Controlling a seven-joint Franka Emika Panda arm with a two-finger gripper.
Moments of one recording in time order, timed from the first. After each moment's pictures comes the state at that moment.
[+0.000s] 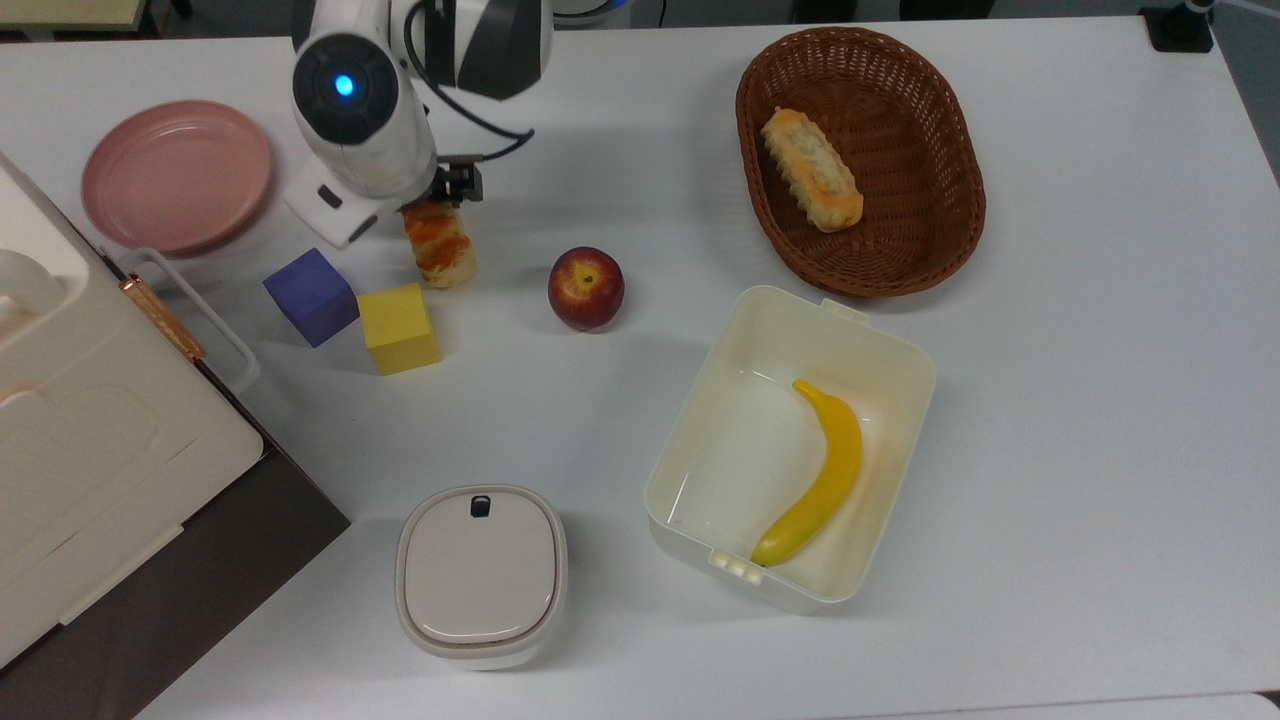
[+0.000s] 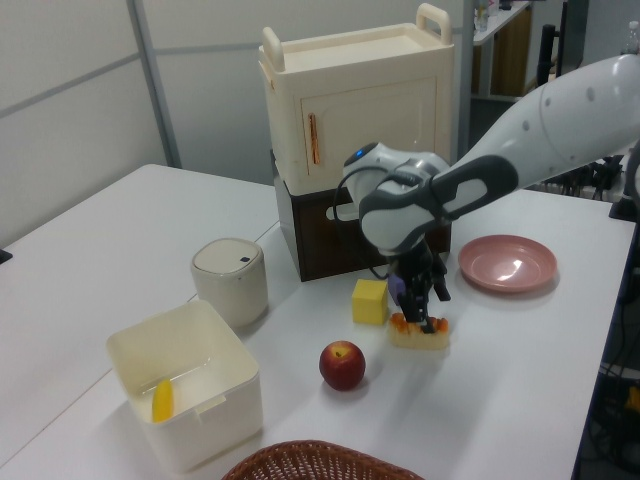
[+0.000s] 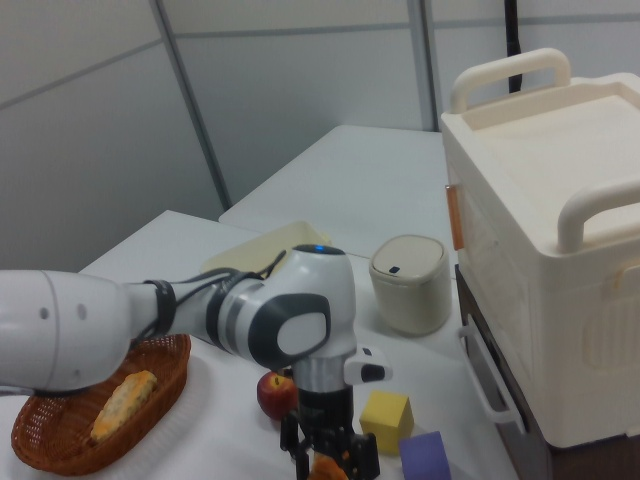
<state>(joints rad) -0.20 0.33 0.02 -1.85 -0.20 1.82 -0.18</state>
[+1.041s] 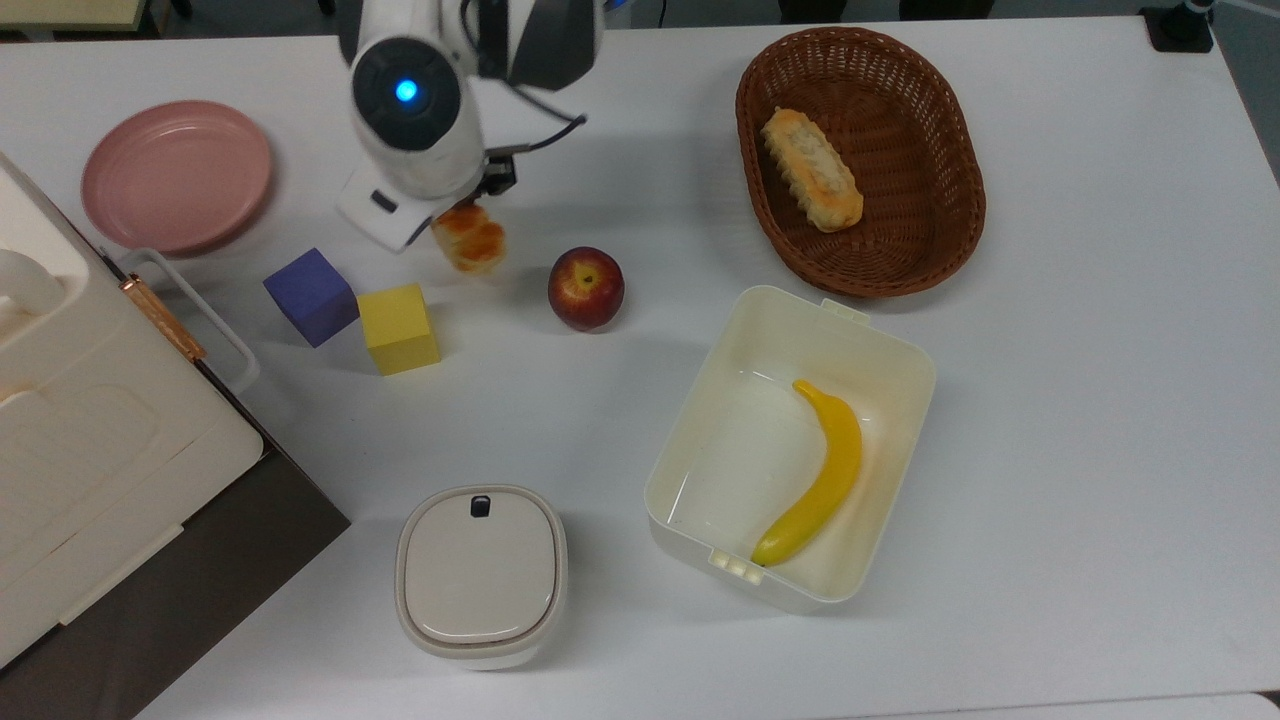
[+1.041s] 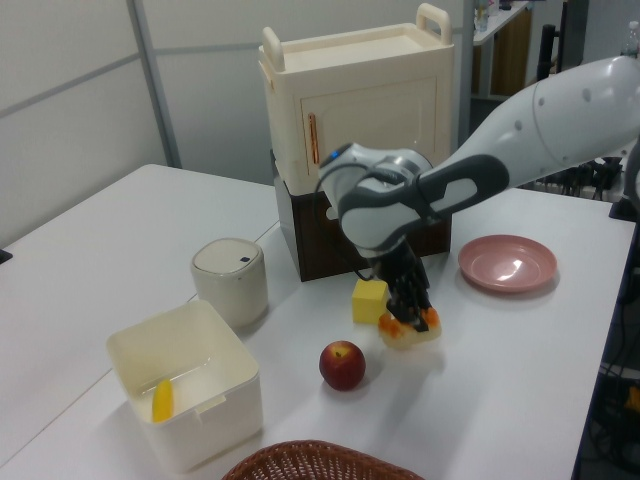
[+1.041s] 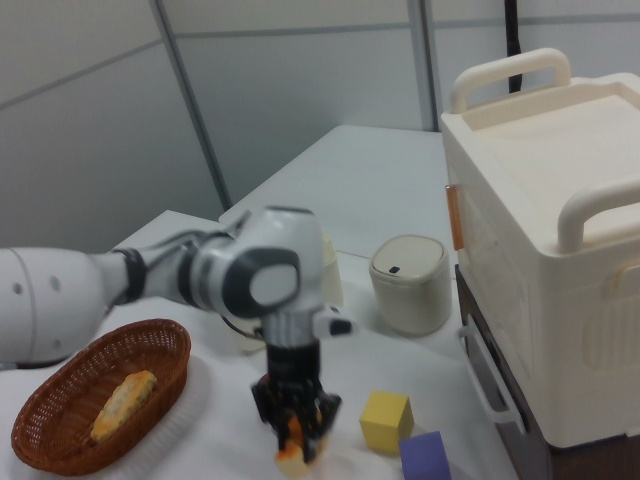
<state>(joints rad) -0.19 0.32 0.12 -1.77 -0.20 1.69 -0.19</state>
